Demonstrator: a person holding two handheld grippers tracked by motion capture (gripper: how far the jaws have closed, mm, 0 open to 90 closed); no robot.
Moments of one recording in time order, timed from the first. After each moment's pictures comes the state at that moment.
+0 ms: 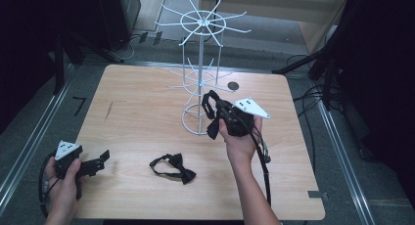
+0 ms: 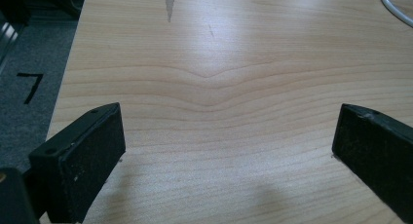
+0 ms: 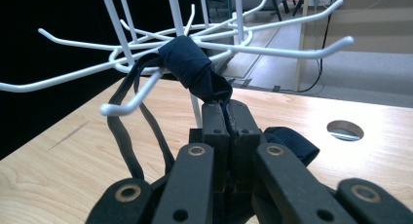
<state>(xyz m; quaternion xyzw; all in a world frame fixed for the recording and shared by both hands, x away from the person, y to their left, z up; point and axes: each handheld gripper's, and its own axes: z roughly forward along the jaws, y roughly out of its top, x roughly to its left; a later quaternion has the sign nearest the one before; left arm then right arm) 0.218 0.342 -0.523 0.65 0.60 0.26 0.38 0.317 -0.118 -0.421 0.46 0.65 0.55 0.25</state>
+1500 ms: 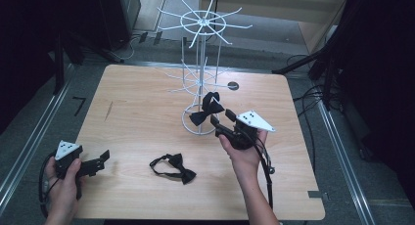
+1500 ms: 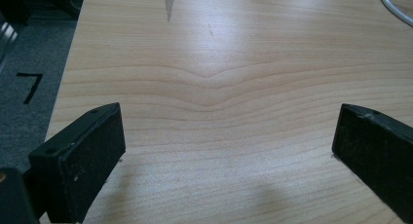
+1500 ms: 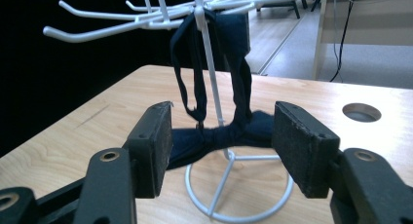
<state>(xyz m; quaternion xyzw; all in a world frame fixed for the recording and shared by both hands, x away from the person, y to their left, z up) 0.218 0.342 -0.523 0.66 0.60 0.26 0.38 0.290 -0.131 -0.439 0.45 0.66 0.57 0.22</state>
